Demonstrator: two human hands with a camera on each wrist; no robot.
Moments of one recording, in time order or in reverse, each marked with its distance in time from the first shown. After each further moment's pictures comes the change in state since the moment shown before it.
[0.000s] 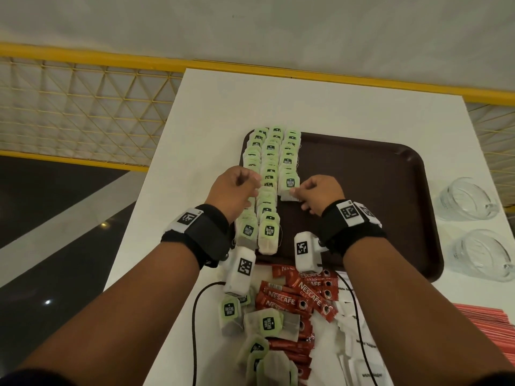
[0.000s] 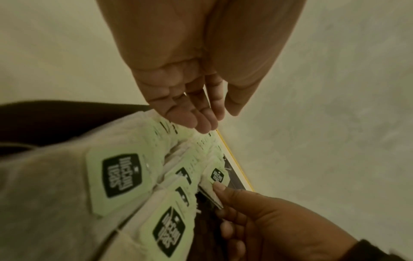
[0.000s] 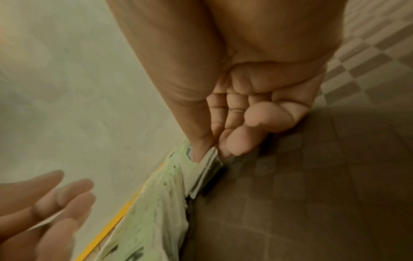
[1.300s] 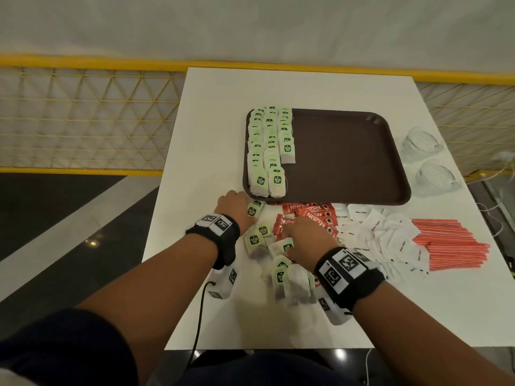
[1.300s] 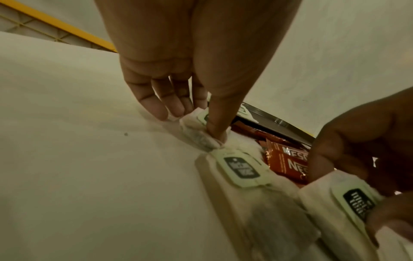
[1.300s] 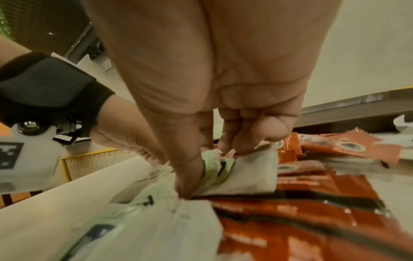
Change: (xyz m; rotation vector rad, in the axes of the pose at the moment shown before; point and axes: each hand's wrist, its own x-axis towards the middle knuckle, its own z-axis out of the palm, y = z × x) left_hand -0.113 -0.067 -0.038 1.067 -0.219 0.089; right_hand -0.223 0.044 0.073 -0.800 -0.163 -0.277
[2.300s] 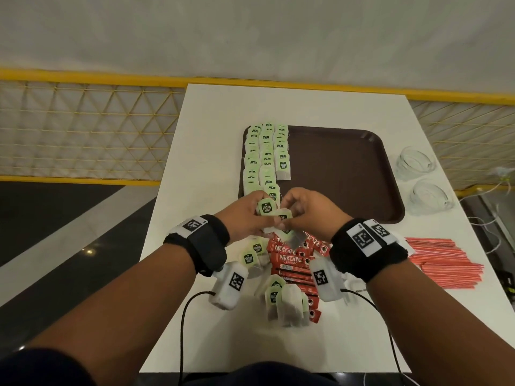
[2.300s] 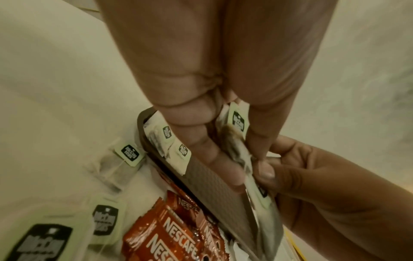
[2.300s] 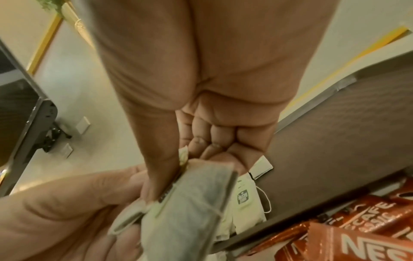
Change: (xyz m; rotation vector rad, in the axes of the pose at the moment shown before) left_hand -0.017 0.034 -0.046 -1.033 -0.358 0.198; right_hand 0.018 0.013 -0.086 0.627 0.047 -0.081
